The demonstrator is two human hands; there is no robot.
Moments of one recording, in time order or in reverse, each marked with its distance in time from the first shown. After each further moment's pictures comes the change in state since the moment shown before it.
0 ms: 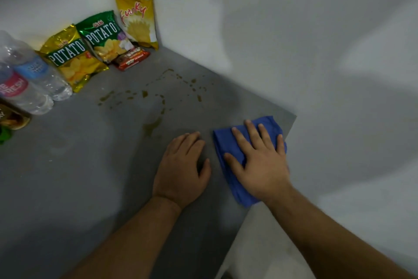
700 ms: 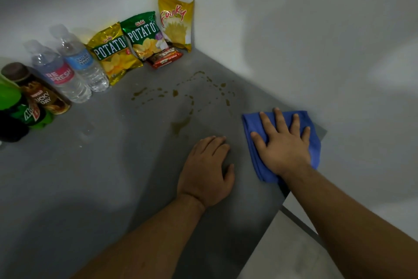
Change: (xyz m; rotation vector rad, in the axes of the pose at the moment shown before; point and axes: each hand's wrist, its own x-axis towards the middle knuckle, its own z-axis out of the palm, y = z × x) left_hand 0.000 -0.004 0.003 -0.059 0.036 -0.021; right_hand 0.072 -0.001 -0.010 -0.084 -0.107 0.074
